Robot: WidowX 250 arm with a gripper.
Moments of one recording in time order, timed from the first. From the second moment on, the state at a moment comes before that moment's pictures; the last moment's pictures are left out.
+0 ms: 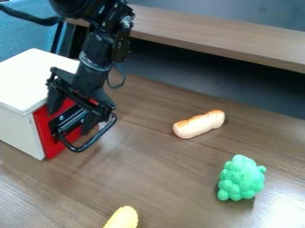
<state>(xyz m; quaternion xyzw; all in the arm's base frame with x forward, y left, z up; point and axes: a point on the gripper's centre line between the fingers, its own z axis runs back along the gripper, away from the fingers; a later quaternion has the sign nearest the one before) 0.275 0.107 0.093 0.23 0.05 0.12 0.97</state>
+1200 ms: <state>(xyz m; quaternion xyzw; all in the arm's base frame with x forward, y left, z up) 0.297 0.010 0.127 -0.01 0.01 -0.06 1.00</state>
